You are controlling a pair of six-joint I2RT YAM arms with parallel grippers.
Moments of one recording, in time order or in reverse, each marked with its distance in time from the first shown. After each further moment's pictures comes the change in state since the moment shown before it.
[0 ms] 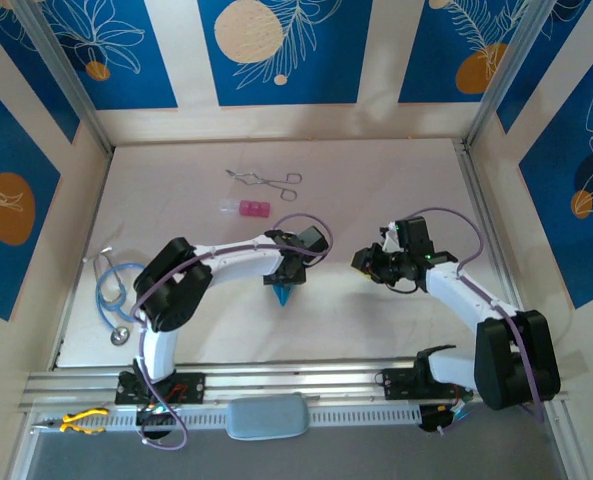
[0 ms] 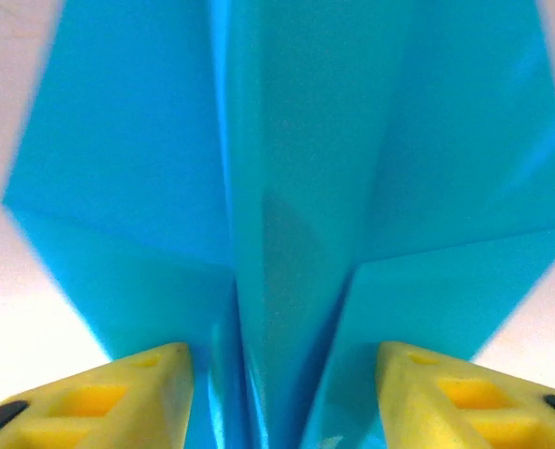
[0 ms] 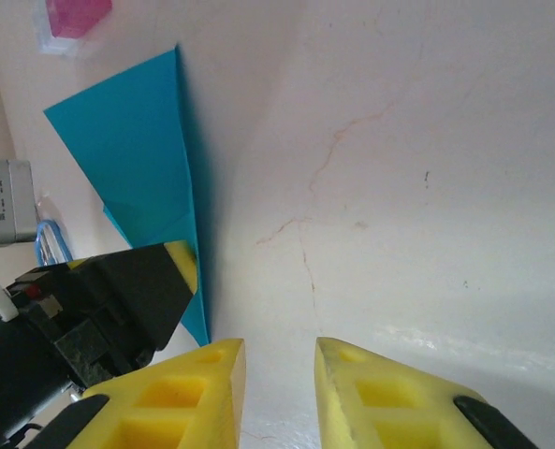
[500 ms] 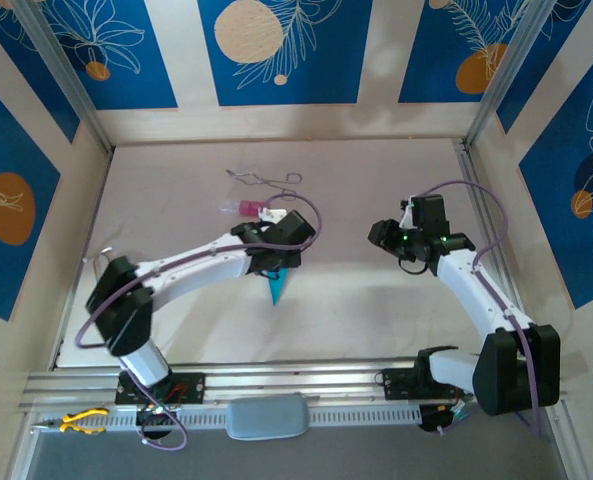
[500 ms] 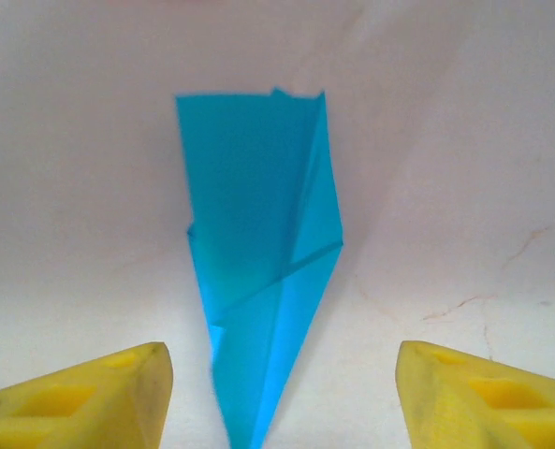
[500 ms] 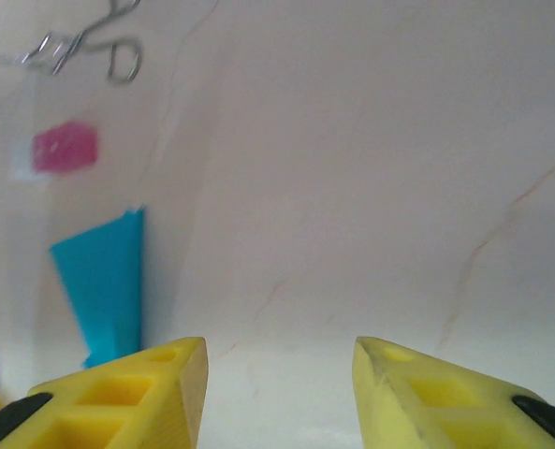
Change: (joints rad) left arm 0.002 -0.315 -0.058 0.016 -0.106 0.111; right arm -0.076 -0.031 0.208 -0.154 0.310 -0.149
